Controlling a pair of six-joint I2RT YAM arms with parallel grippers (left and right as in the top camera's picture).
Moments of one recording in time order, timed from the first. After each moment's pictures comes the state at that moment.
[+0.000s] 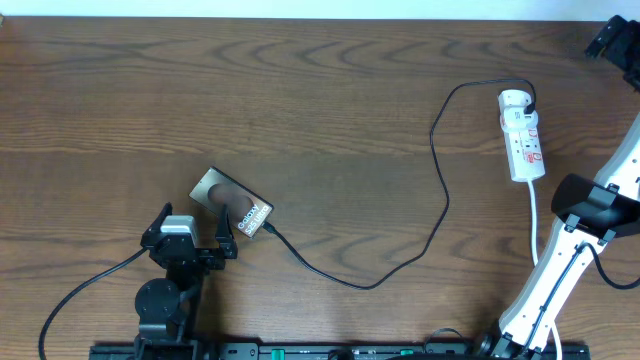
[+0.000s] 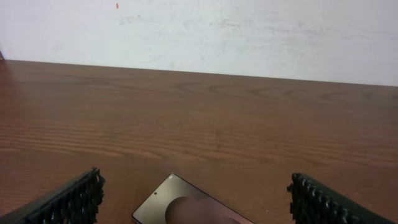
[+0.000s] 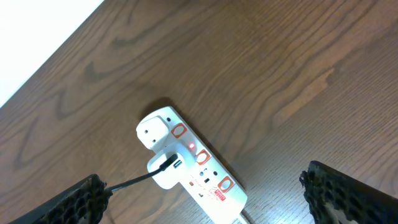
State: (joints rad) left arm -0.04 0.01 0.05 -0.17 0.03 -0.08; right arm -0.42 2.53 3.13 -1.69 -0.02 0.30
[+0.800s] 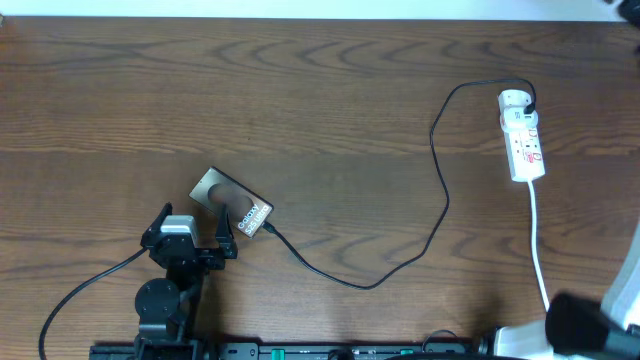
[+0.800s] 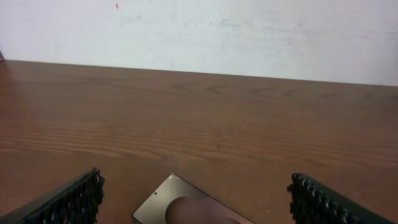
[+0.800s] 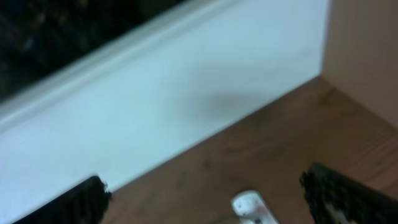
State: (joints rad) left arm -0.04 0.01 0.05 -0.17 0.03 -0.08; right arm -0.23 1.65 2.11 -0.86 0.01 0.33
